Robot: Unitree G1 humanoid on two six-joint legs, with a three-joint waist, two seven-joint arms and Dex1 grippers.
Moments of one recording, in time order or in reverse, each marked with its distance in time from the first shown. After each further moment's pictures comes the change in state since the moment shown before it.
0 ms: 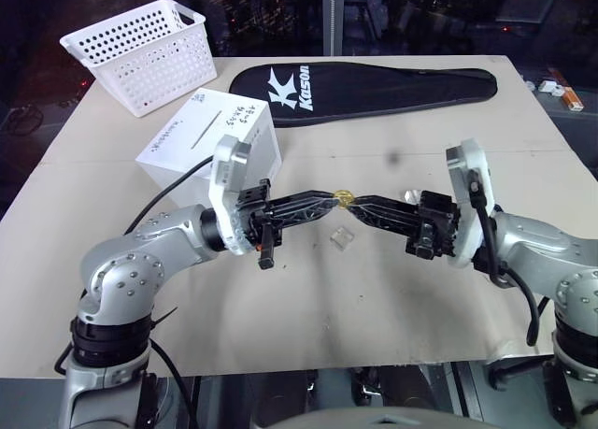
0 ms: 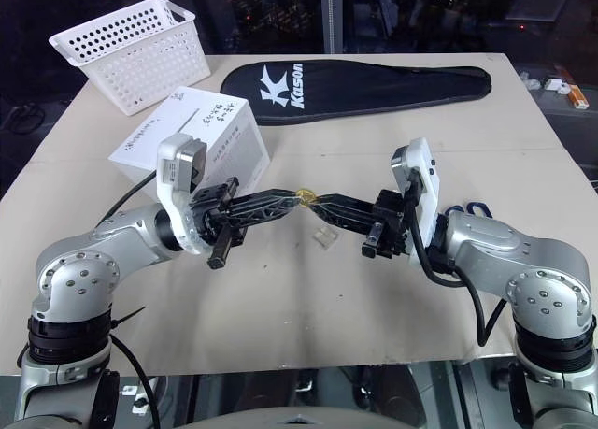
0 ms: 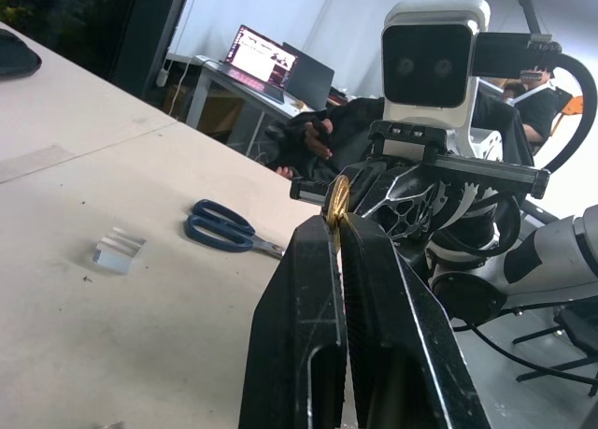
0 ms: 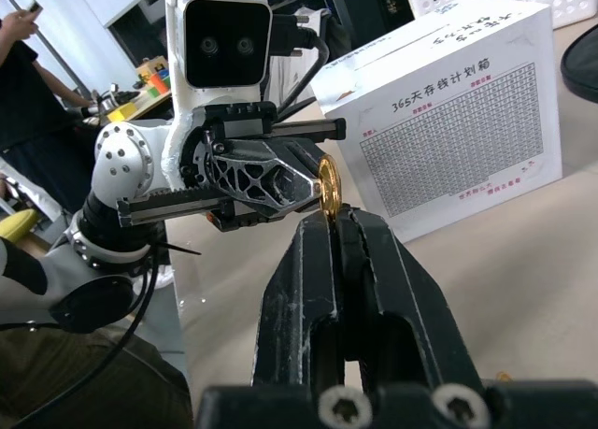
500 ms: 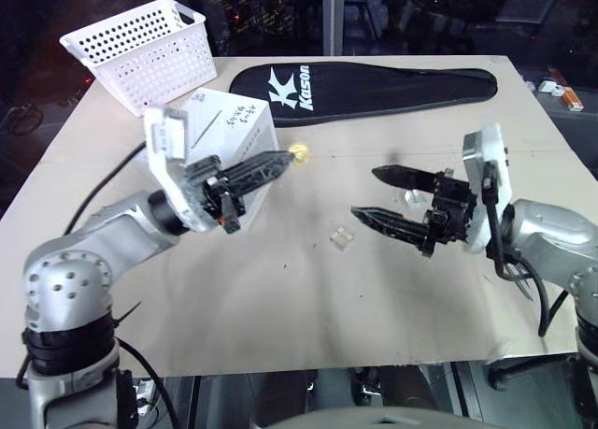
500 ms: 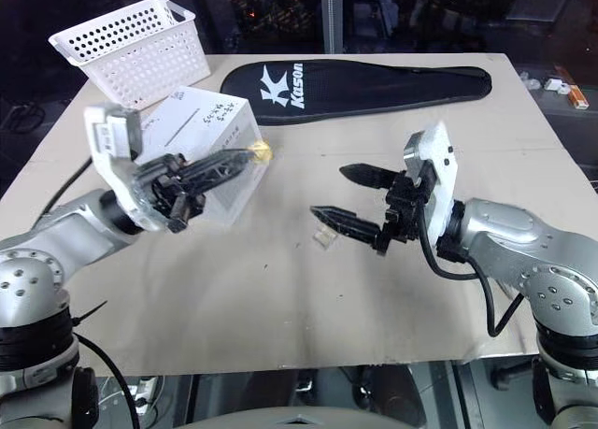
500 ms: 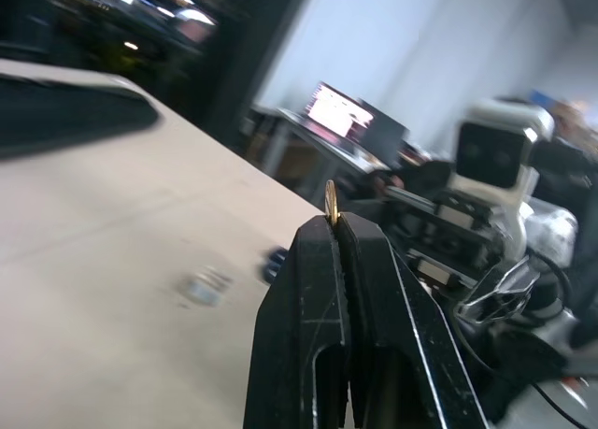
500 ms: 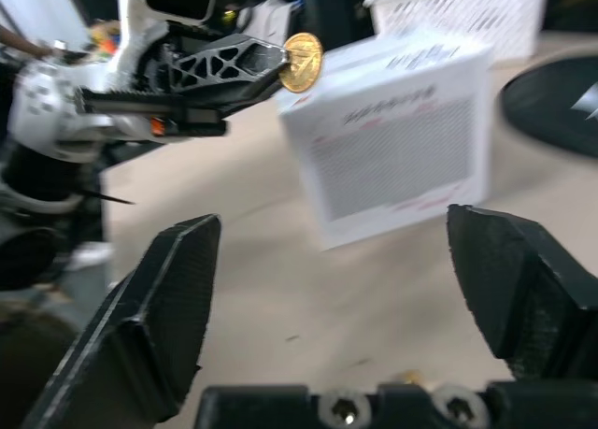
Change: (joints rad) left arm 0.012 0.100 0.225 0.027 -0.244 0.019 0.304; right arm -0.035 -0.126 0.006 -0.006 -0.178 -0.124 0.101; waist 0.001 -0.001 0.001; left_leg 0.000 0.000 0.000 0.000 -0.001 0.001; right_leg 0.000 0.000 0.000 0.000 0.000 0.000
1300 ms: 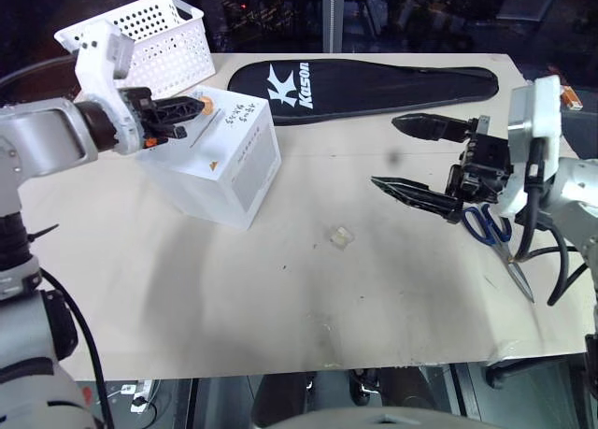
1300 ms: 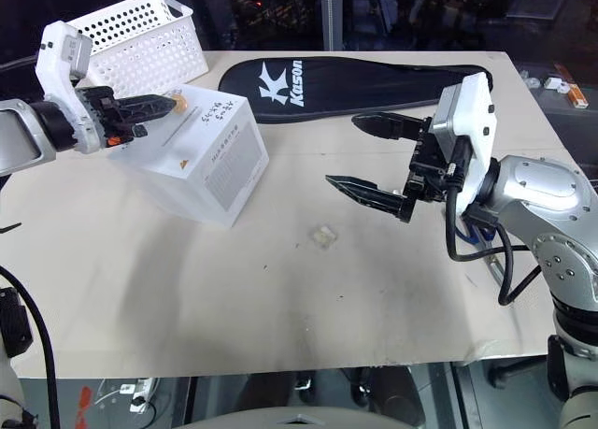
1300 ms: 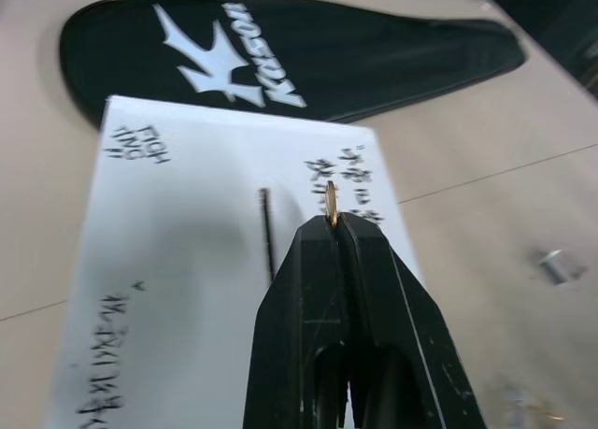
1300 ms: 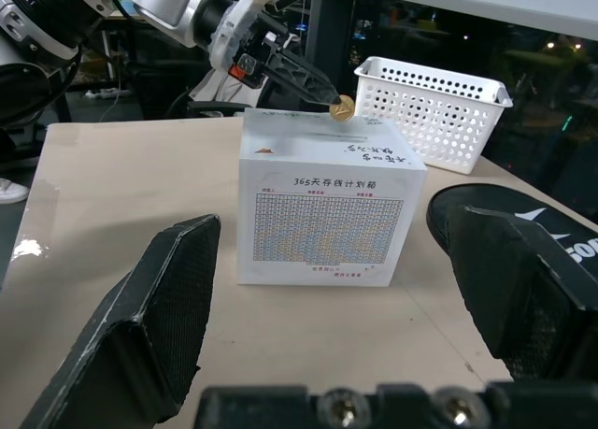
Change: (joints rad) left arm -0.467 0.324 -0.158 0.472 0.377 0.307 0.168; right arm -0.092 -0.079 -0.010 0.079 -0.263 -0.214 0.299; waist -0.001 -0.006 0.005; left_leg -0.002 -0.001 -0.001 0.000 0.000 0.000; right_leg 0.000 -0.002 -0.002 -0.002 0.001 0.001
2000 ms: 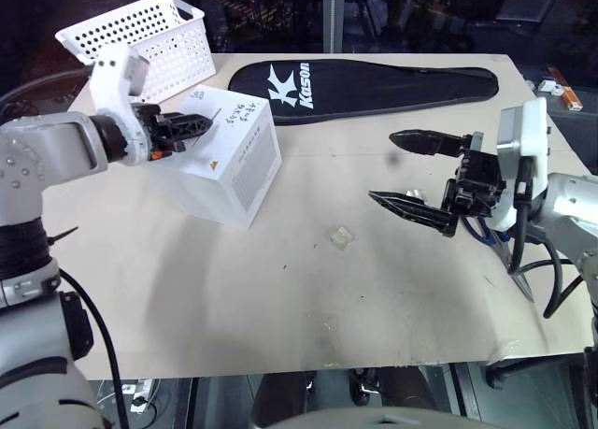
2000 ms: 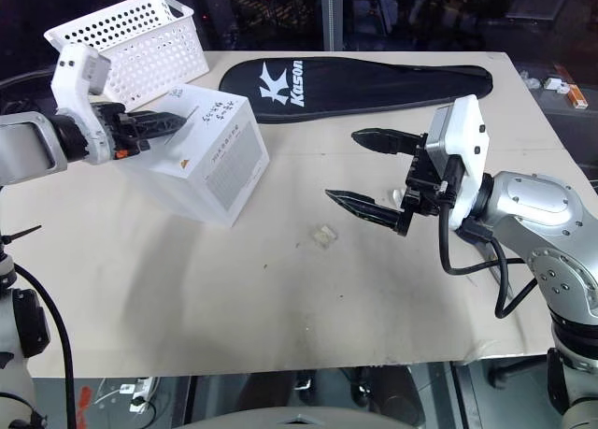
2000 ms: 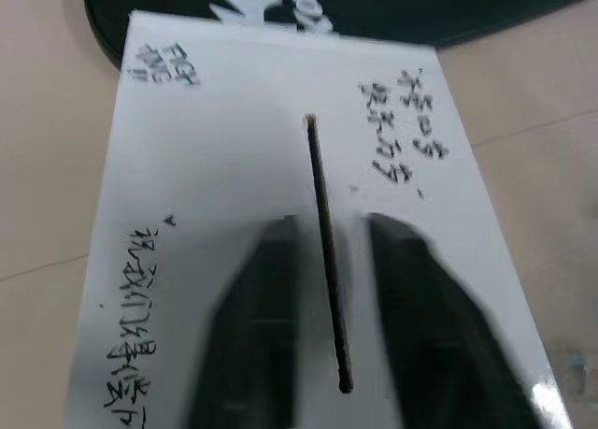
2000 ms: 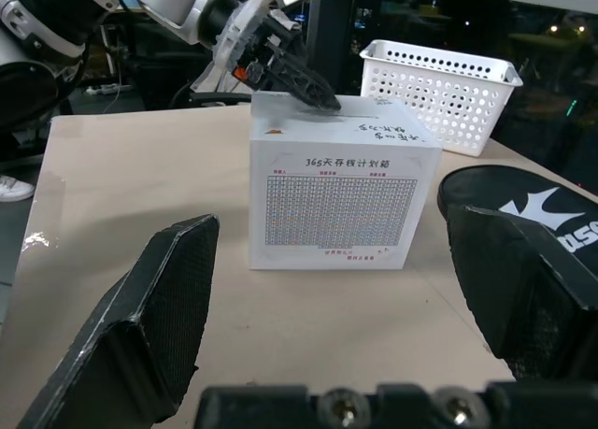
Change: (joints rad) left arm 0.043 -0.084 0.112 -0.078 0.144 0.014 -0.115; right arm 0.059 0.009 0.002 -0.041 -0.003 0.014 -0.024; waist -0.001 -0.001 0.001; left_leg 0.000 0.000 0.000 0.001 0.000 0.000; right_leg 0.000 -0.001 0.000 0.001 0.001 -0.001
